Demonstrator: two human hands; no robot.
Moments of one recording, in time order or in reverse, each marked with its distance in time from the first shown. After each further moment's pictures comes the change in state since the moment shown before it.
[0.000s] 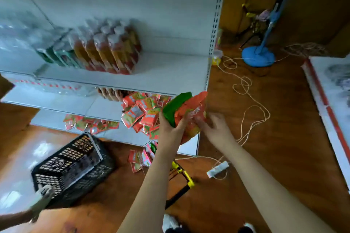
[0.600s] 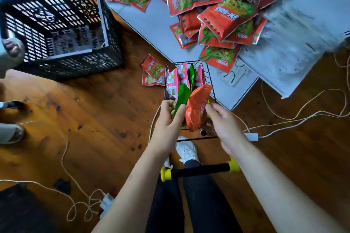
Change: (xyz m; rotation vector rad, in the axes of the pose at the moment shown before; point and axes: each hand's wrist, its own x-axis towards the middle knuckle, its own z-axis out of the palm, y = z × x) left_hand 0.061 -0.406 -0.157 -0.122 0.183 -0.447; right_hand 0.083 0.260 0.343 0.113 -0.467 0.536
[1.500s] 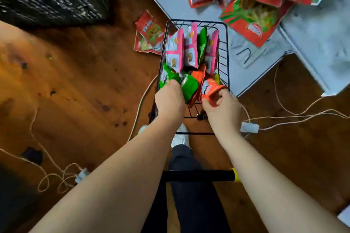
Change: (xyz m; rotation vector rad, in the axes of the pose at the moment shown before) left_hand 0.142 -0.124 0.044 1.087 0.179 -0.240; right_hand 0.106 0.092 0.003 -0.892 0.380 -0.186
